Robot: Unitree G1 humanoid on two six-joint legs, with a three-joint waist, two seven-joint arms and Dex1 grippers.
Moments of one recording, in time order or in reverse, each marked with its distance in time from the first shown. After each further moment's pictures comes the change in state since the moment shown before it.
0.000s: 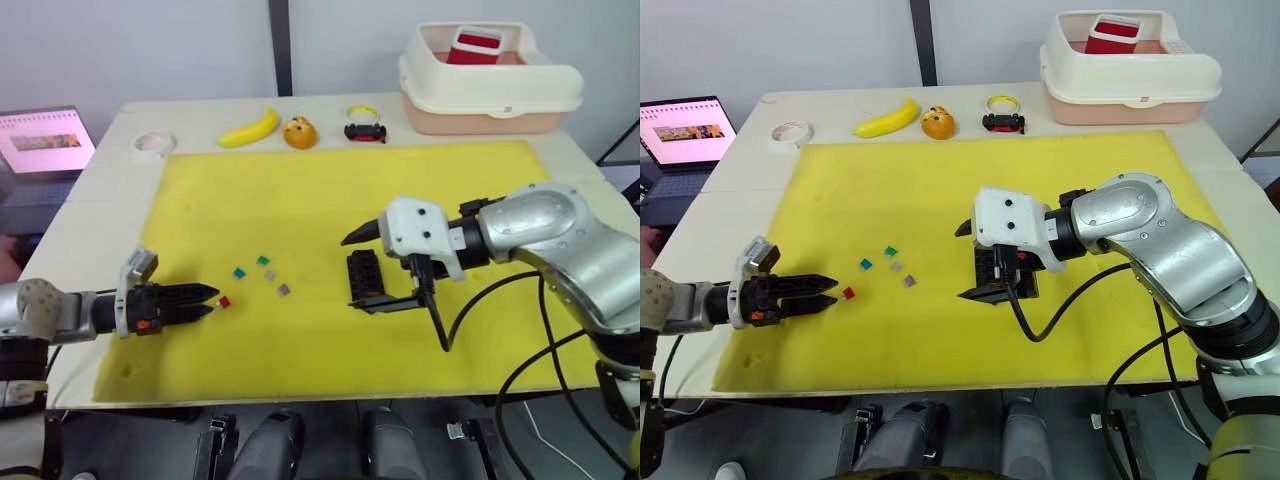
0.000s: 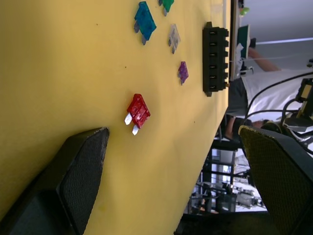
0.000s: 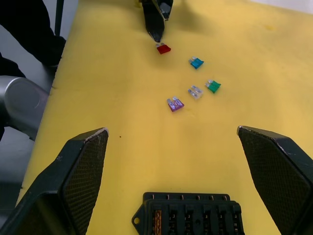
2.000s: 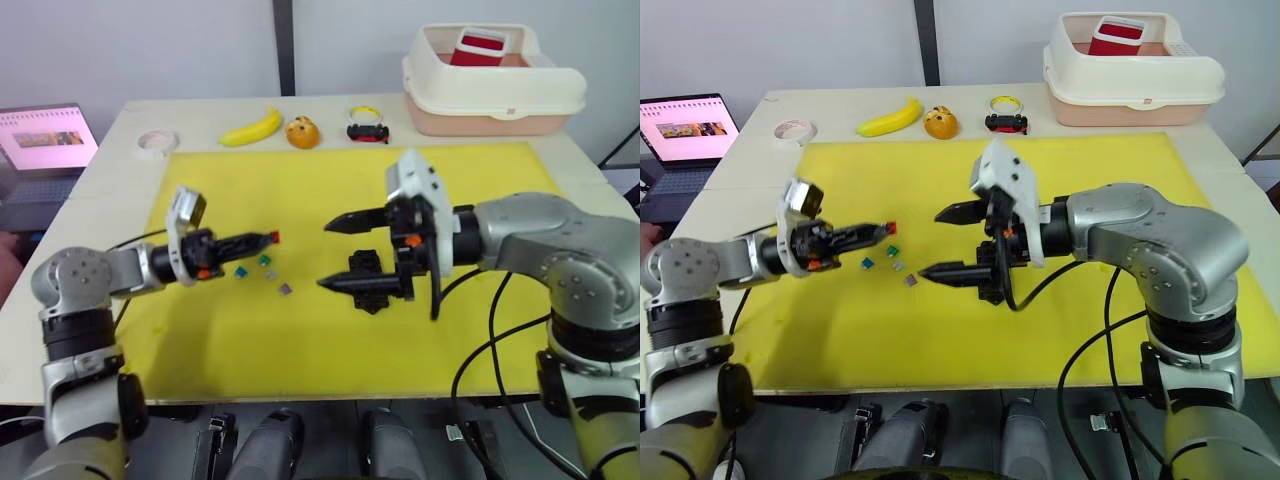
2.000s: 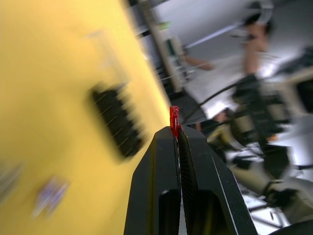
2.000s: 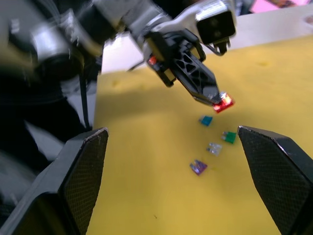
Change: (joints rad) left arm -0.260 -0.396 0.272 -0.217 -0.245 0.052 0.334; right arm -0.009 0.336 -0.380 0.037 0.427 0.570 -0.357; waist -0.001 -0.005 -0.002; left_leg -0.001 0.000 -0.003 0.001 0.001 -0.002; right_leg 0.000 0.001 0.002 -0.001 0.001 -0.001
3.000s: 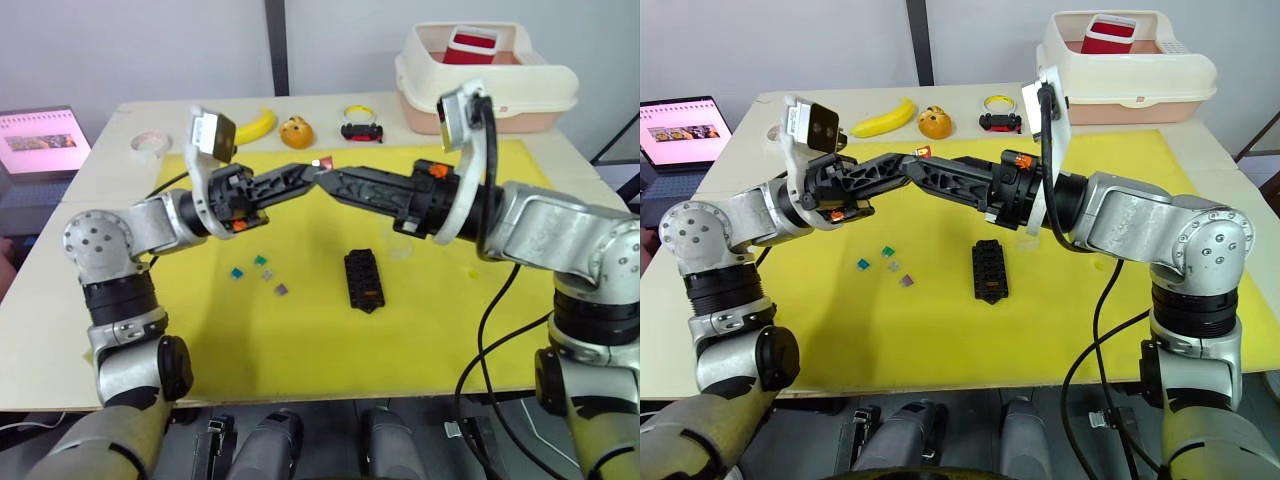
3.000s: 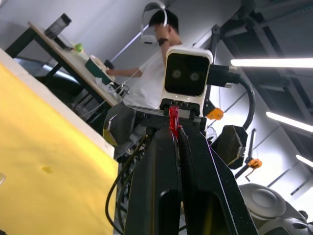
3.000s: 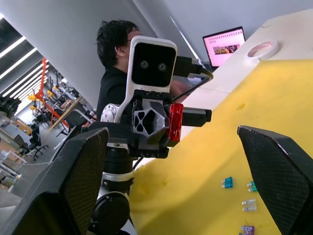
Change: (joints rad) left arm -0.147 -0.111 -0.042 -0.052 -0.388 -0.117 0.280; right arm 0.018 -0.046 0.020 0.196 1.047 -0.344 -0.996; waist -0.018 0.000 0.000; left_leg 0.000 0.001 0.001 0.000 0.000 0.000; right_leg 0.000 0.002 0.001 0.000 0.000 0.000
